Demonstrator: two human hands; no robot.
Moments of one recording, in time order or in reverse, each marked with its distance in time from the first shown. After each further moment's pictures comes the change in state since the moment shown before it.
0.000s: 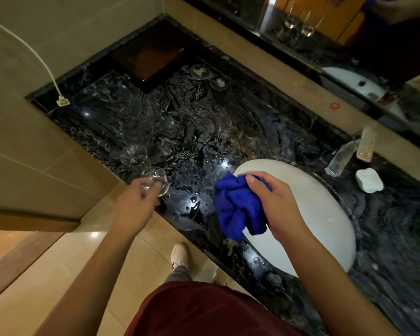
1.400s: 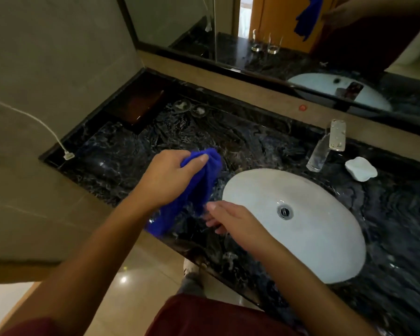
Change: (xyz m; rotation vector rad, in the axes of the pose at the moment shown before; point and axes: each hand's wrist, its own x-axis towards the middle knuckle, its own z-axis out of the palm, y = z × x) left_hand -0.036 0.190 0.008 0.226 -0.142 0.595; right_hand -0.020 0.030 -0.005 -0.085 -0.307 0.035
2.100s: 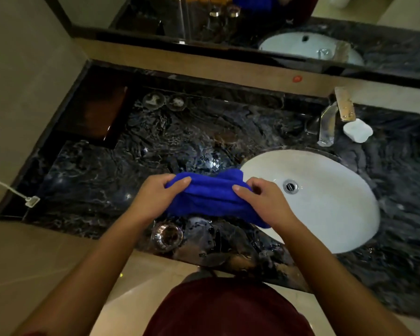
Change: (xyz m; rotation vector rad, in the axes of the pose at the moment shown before) left_hand 0.097 -0.167 -0.011 -0.275 -0.350 -0.135; right_hand 0.090 -0.006 0.014 -0.171 0.587 0.084
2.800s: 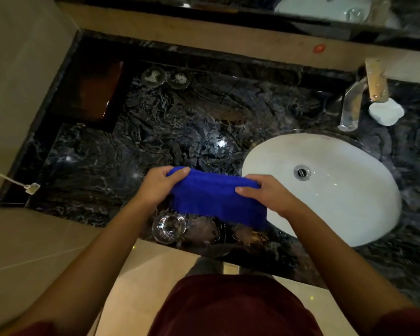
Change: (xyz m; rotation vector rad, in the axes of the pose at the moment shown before) left_hand 0.042 -0.048 0.018 -0.208 0.026 -0.281; right_hand 0.049 0.049 0.005 0.110 -0.368 0.141
